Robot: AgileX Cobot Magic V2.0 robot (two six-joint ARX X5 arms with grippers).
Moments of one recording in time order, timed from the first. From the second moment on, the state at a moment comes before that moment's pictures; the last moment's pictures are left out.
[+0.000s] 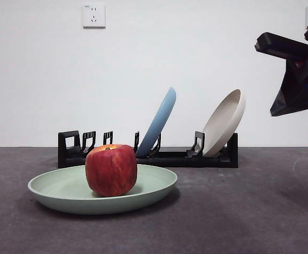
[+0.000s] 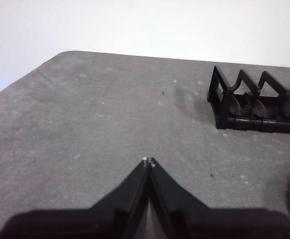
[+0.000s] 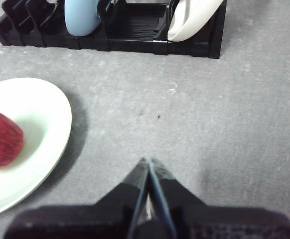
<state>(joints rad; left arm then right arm) 0.03 0.04 0.03 -0.14 -0.09 -0.09 0.60 0.89 0.45 -0.11 0.21 0.24</state>
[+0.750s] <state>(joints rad) 0.04 0.00 0.02 -0.19 -0.01 -0.09 0.60 0.89 0.45 -0.11 0.21 0.24</state>
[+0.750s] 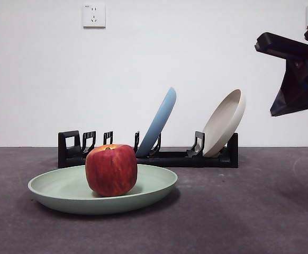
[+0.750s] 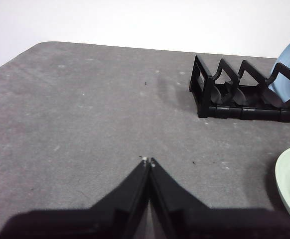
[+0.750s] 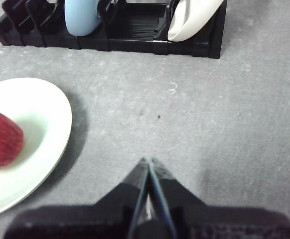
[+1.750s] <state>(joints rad) 0.04 0.00 0.02 -0.19 -0.01 -0.09 0.51 0.63 0.45 -0.27 0.24 0.15</state>
